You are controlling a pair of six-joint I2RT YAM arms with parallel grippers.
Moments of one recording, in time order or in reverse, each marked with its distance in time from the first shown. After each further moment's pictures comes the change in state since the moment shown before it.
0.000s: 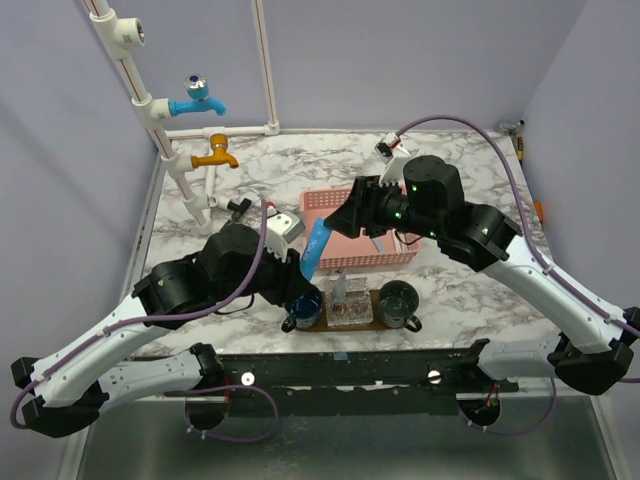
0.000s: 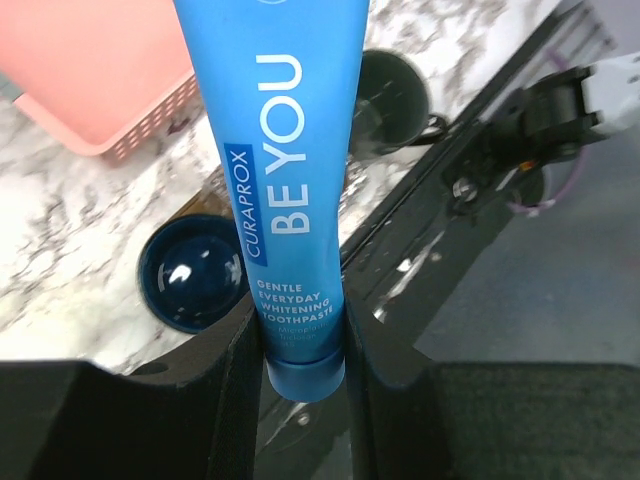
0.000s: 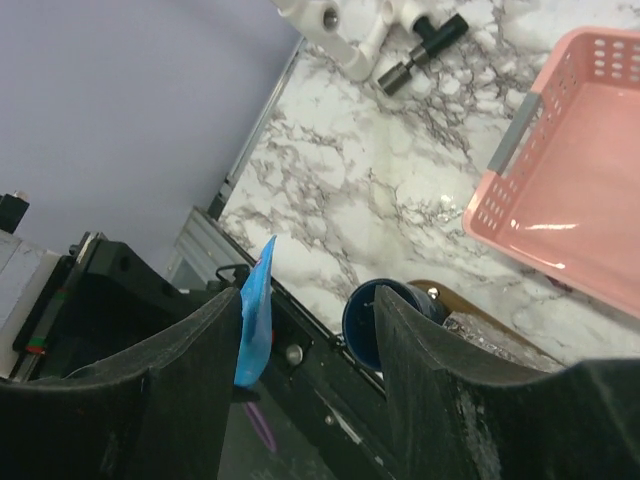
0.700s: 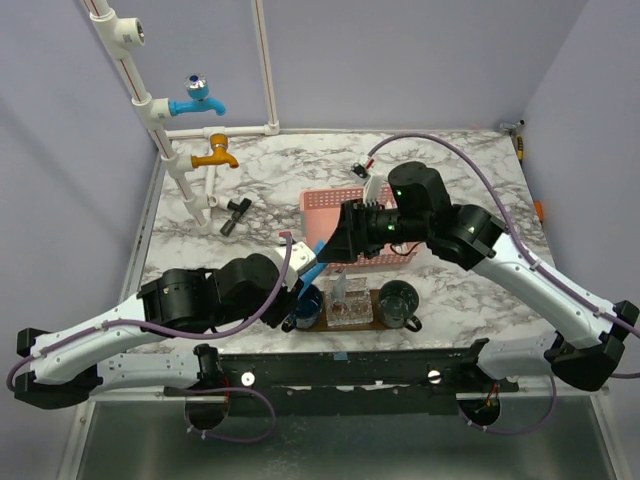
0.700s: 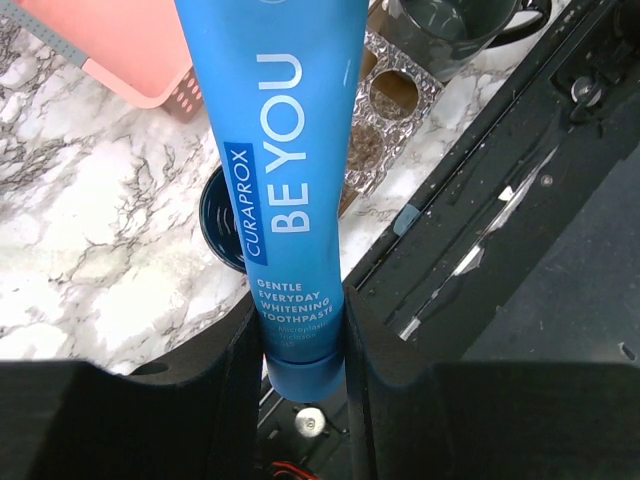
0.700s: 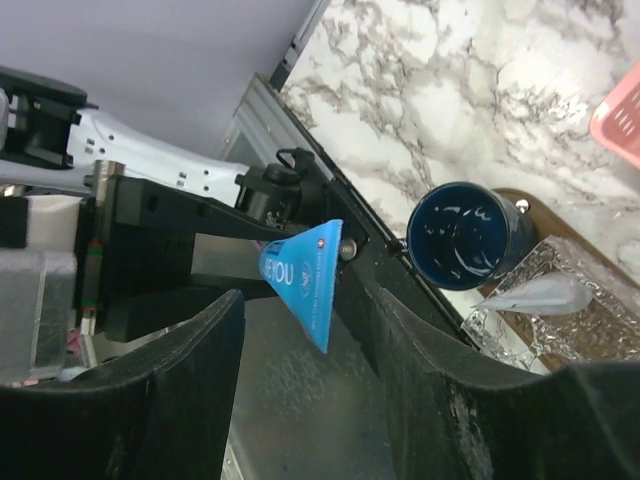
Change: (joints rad) left arm -0.270 0.019 0.021 -0.201 -0.317 0.121; right arm 0.000 0.029 -0.027 -0.082 -0.329 -0.001
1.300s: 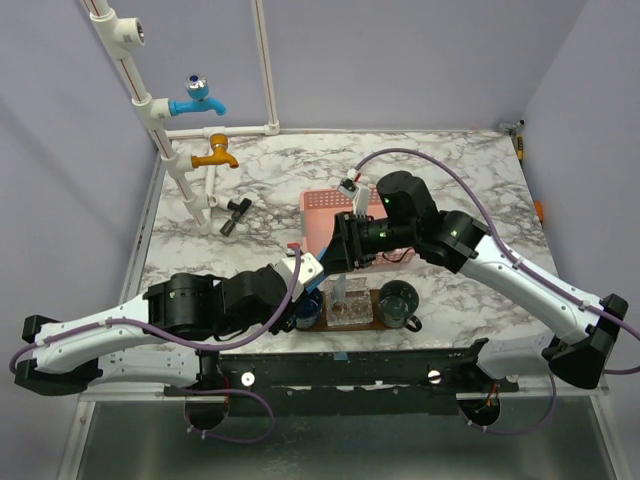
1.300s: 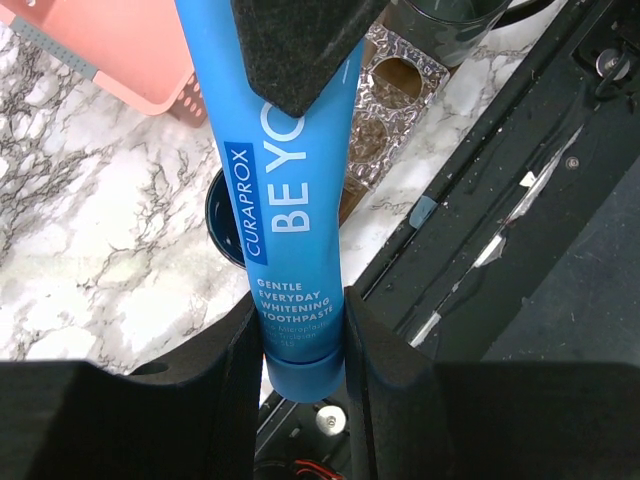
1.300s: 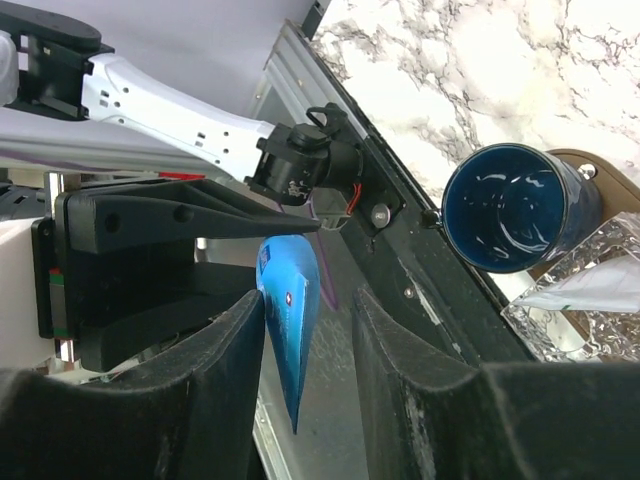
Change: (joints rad) left arm -0.131 0.016 0.000 -0.027 -0.122 0.009; right arm 0.000 0.019 -0.119 0.093 -0.147 0.065
